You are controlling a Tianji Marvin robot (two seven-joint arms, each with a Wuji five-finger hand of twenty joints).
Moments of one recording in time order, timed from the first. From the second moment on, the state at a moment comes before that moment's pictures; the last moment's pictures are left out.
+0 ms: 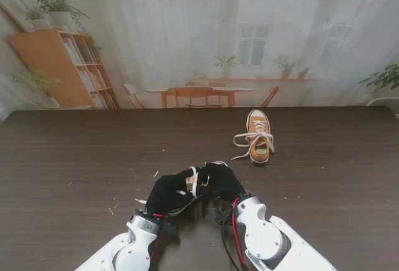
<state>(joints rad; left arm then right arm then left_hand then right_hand) 1.59 -1.23 -0.95 -1.32 0.62 -0.49 0.65 -1.57 -1.23 0.91 -1.47 -0.20 -0.21 -0.29 0.78 -0.63 0.78 -0.04 0.81 0.14 0.09 0.09 1.31 -0.02 1.18 0.69 1.25 0.06 1.64 0.58 1.07 0.21 1.84 0.57 0.48 -0.94 1.11 -0.40 1.03 -0.17 1.09 0.33 0.80 0.00 1.23 0.90 1.11 0.08 1.39 0.62 0.92 0.32 1.76 0.73</state>
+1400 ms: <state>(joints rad) 1.63 -1.25 -0.98 -1.32 0.51 -0.55 0.62 -1.64 -1.23 0.94 -1.57 -0.08 -0.17 -0.26 0.77 -0.62 0.76 -0.04 0.82 0.14 0.11 0.09 1.31 -0.02 1.16 0.69 1.25 0.06 1.63 0.58 1.07 0.21 1.84 0.55 0.46 -0.71 1.20 -0.28 0.89 0.06 1.02 0.51 0.60 0.11 1.18 0.74 0.88 0.20 1.21 0.61 0.60 0.41 1.58 0.83</state>
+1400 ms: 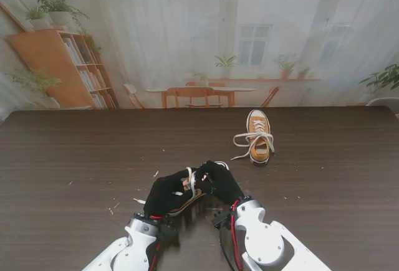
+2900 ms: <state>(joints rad) 1.58 -1.24 -0.94 -1.28 0.67 -0.56 0.75 -1.65 -1.22 0.97 -1.64 0.14 -0.03 -0.14 0.77 -0.62 0.77 -0.04 0.83 0.15 0.11 0.09 1.31 -0.02 1.16 0.69 1.25 0.06 1.63 0.58 1.07 0.21 1.84 0.55 0.56 -0.88 1.19 -0.31 0.88 0.06 1.06 0.49 0.54 0.12 1.15 0.75 0.79 0.18 1.17 0.61 0.49 0.37 1.52 0.84</state>
